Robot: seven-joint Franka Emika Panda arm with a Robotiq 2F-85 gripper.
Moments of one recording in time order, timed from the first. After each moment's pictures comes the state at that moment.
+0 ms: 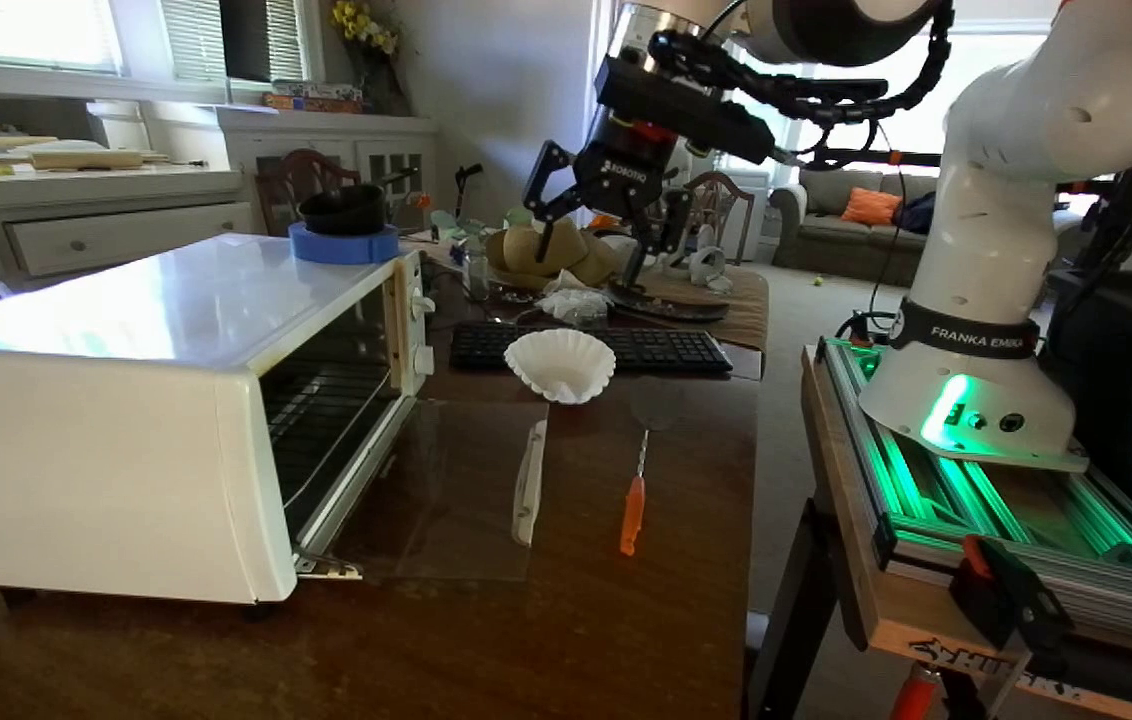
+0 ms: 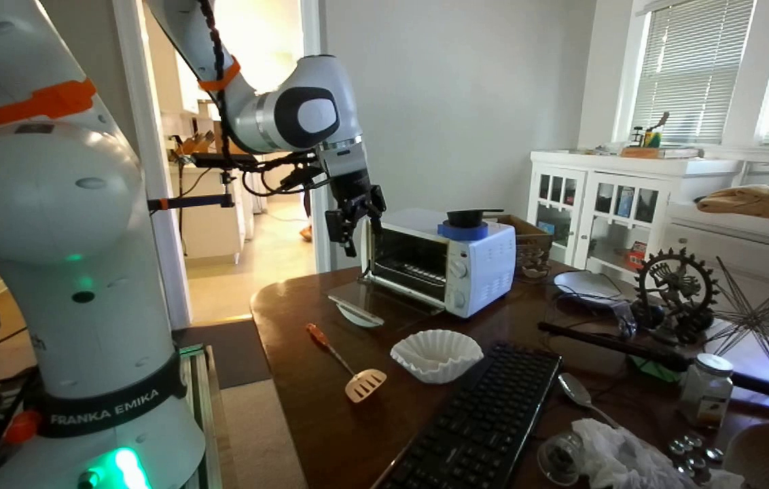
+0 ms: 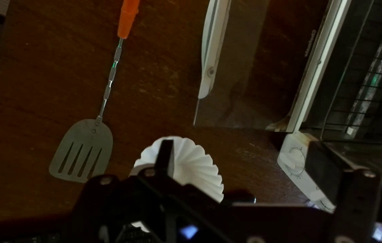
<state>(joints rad) 0.06 -0.35 0.46 -2.80 0.14 2.75 1.49</state>
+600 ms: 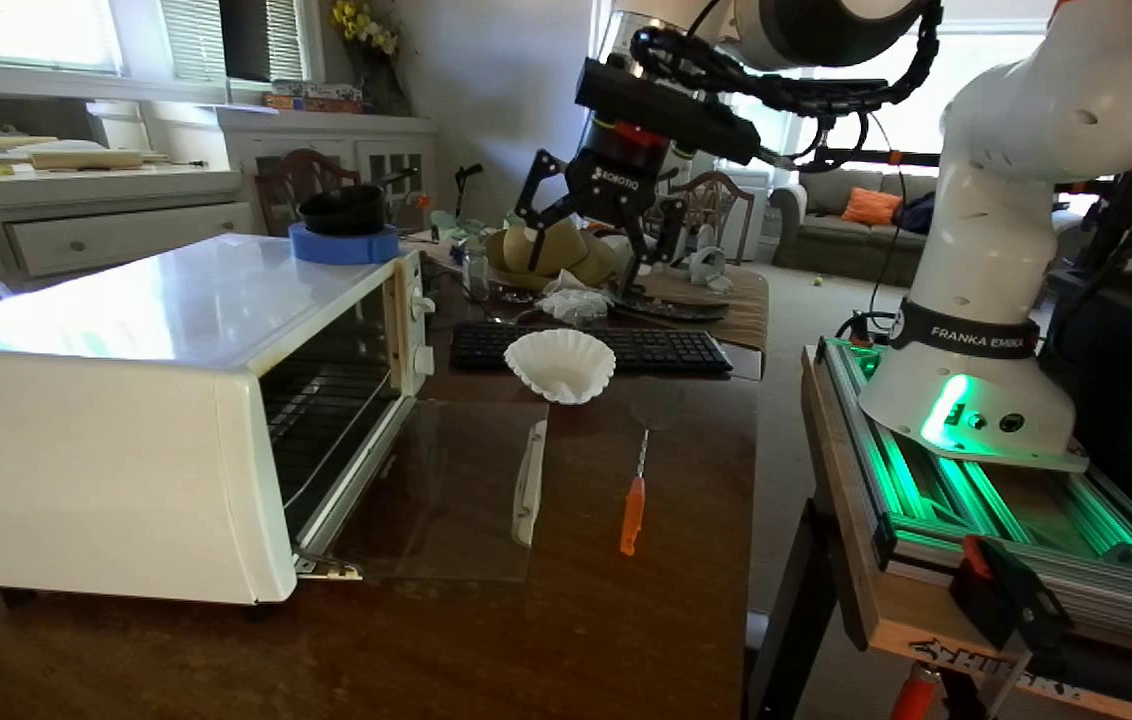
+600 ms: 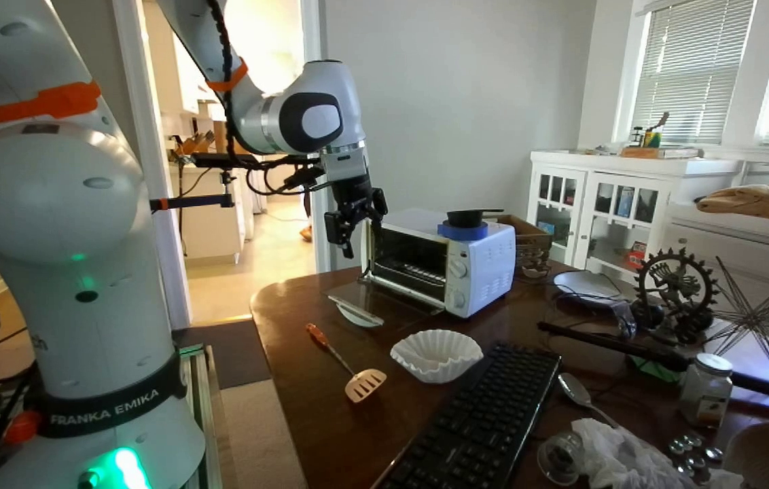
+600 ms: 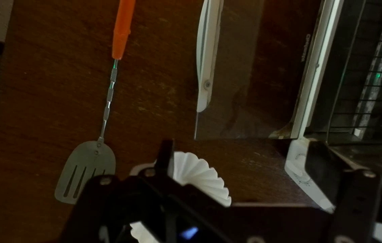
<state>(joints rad) 0.09 -0.30 0.43 -2.78 0.17 2.75 1.55</state>
